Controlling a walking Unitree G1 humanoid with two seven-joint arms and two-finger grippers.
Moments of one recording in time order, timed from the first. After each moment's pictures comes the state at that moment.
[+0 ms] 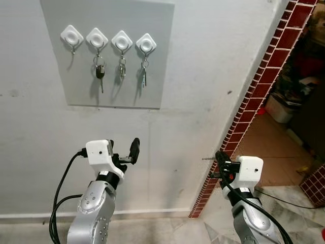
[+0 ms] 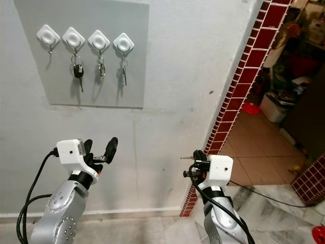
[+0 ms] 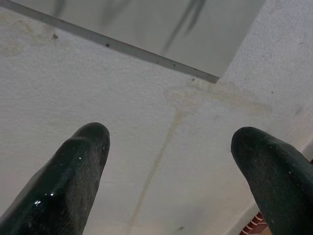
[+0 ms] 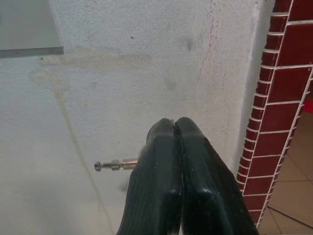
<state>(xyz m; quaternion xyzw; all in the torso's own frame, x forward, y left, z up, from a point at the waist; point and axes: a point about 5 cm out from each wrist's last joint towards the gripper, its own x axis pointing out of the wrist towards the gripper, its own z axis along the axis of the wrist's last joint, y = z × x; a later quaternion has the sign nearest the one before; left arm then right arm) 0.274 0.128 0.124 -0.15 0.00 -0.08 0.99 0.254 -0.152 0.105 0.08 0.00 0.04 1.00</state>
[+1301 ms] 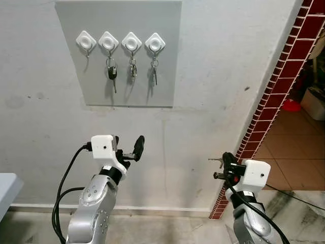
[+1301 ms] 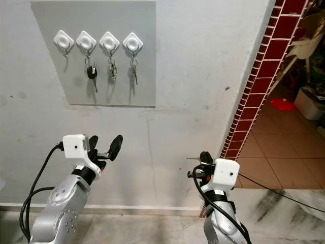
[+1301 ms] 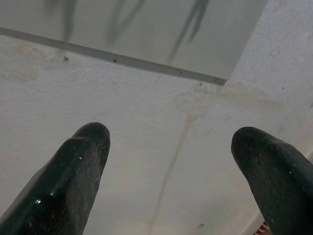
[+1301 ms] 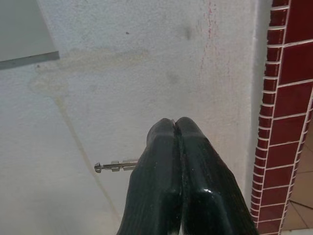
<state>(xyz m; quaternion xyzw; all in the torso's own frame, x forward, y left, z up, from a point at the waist) 0.286 0.127 0.131 -0.14 0.00 -0.12 0.98 0.247 -0.154 0.102 0.09 -0.02 -0.01 1.00</state>
